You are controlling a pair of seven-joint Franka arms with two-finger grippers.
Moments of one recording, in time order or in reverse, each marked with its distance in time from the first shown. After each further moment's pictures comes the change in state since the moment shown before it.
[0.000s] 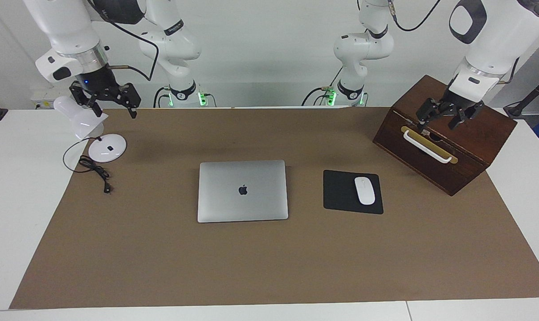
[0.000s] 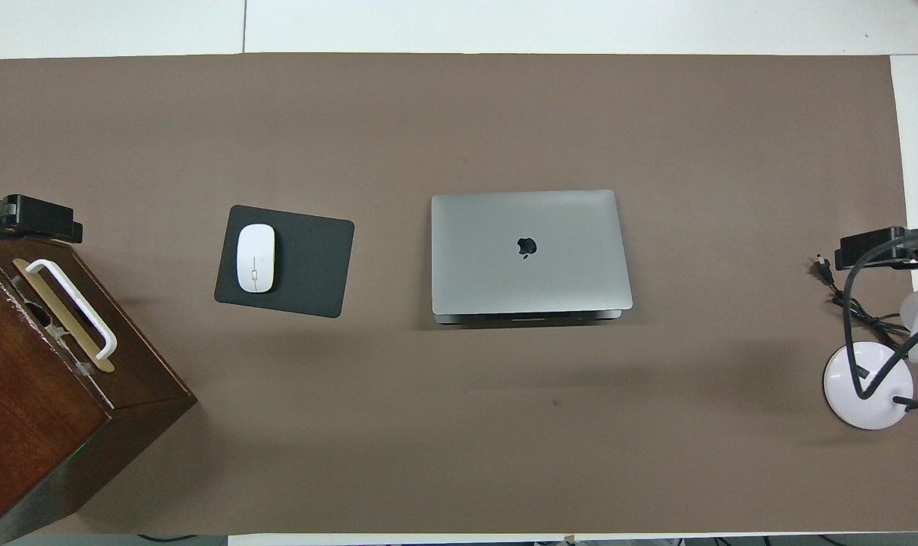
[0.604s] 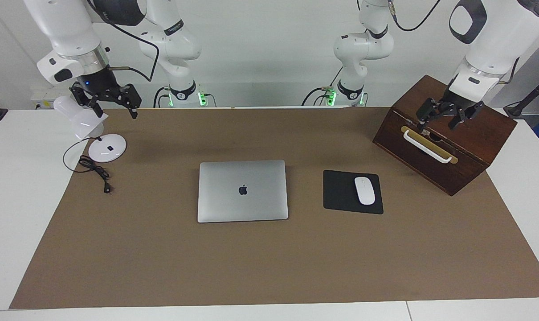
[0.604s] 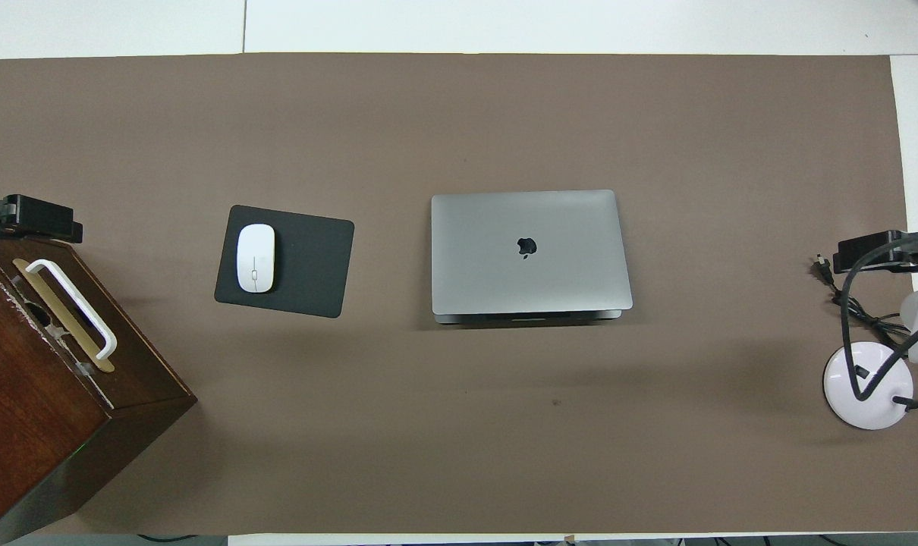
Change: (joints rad) left arm 0.000 0.000 0.000 0.000 0.000 0.000 0.000; right arm -0.002 -0.001 -0.004 -0.012 0.000 0.000 -0.008
